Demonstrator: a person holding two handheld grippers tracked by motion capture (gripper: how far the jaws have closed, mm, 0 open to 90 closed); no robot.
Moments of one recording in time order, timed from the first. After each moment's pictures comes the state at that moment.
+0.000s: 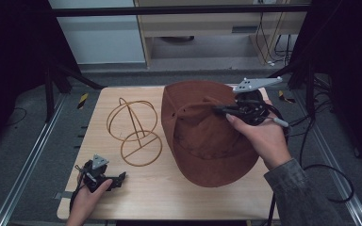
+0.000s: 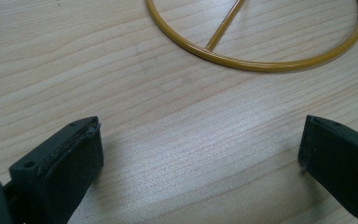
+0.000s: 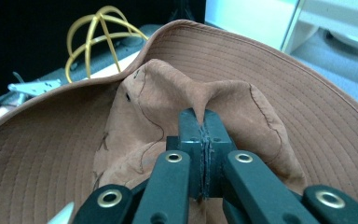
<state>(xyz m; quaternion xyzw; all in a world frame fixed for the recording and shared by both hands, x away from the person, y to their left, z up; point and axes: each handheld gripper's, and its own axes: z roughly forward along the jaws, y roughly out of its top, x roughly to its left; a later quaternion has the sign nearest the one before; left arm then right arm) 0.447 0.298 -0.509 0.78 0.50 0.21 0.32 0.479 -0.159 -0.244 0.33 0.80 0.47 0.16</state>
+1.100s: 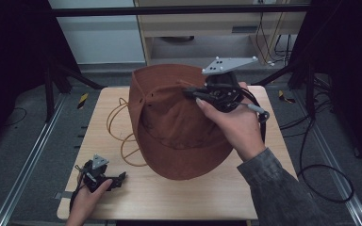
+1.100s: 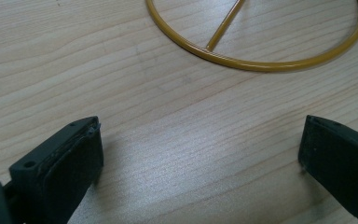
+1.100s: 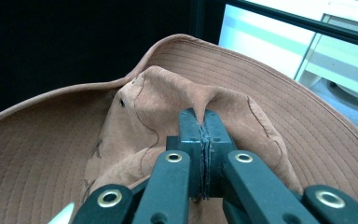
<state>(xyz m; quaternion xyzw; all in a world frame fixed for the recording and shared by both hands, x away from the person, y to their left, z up) 0.447 0.298 -0.509 0.78 0.49 0.21 0.32 0.474 -0.091 -0.190 0.28 0.79 0.51 0.19</state>
